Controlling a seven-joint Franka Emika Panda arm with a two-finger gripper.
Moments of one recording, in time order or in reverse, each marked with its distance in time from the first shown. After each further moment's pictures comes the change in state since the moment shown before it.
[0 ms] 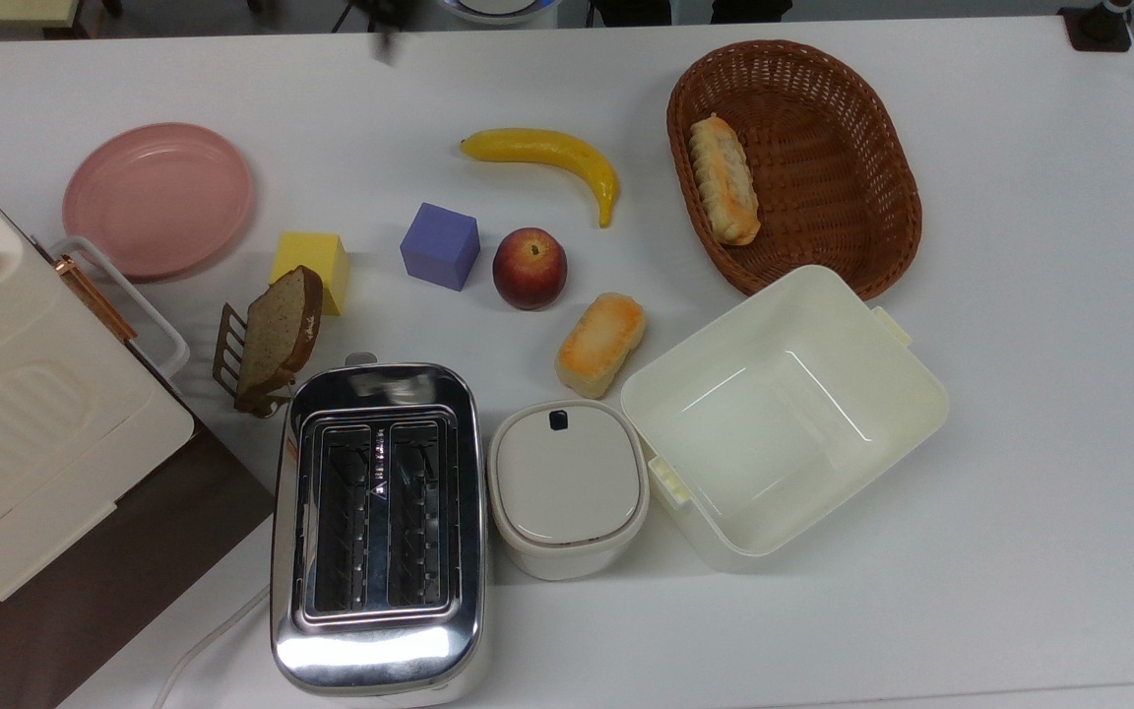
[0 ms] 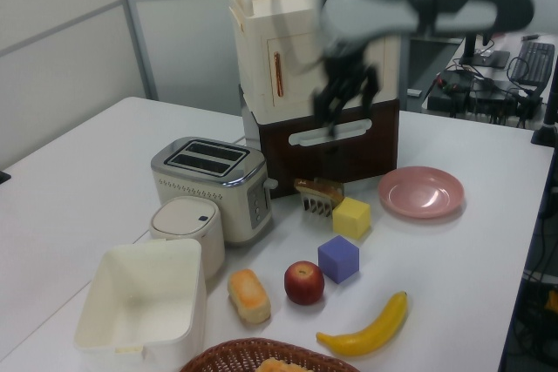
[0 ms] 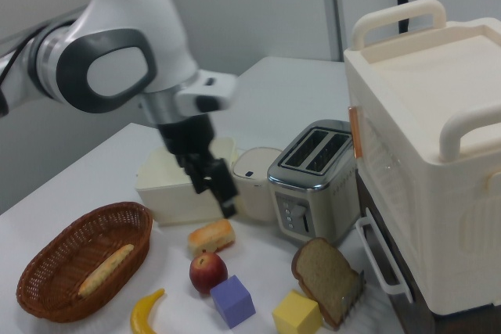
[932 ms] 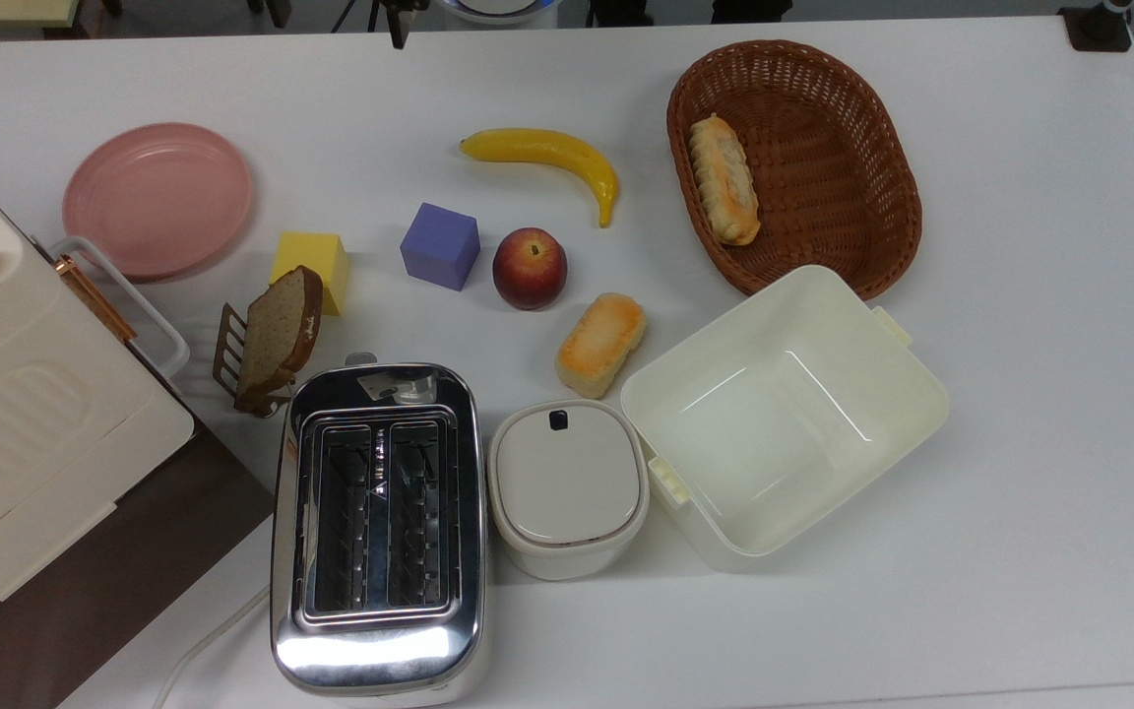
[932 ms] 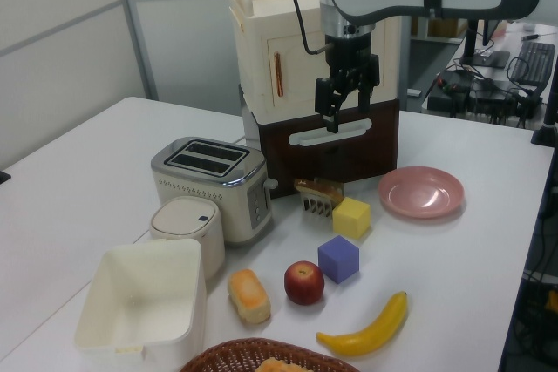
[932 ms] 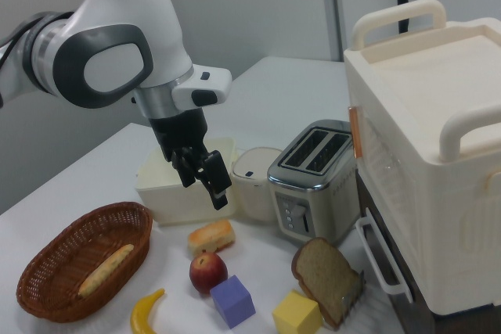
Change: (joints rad) arm -0.019 0.006 0.060 0.010 0.039 -0.011 -0.055
